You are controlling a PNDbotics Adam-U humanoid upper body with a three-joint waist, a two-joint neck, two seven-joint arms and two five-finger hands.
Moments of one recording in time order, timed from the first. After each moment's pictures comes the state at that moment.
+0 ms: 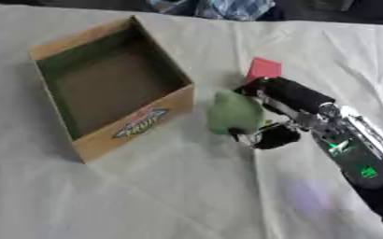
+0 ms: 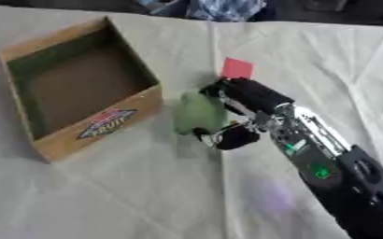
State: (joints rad) left arm -0.27 0.27 0.10 -1.99 -0.22 -0.08 0.57; right arm -0.41 -0.61 0.25 -1.87 0.74 0.04 0.40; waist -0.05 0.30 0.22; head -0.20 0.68
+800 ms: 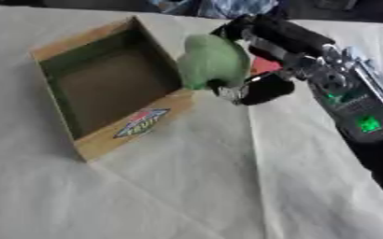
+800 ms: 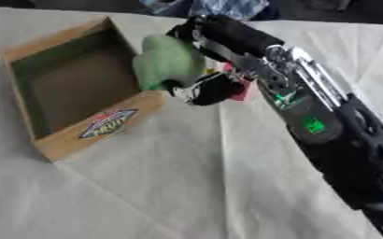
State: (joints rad) left arm -0.27 0.27 0.09 -1.99 -0.22 -0.08 0.56; right arm -0.68 -0.57 0.28 -1.88 0.63 0.07 0.47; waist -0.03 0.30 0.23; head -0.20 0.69
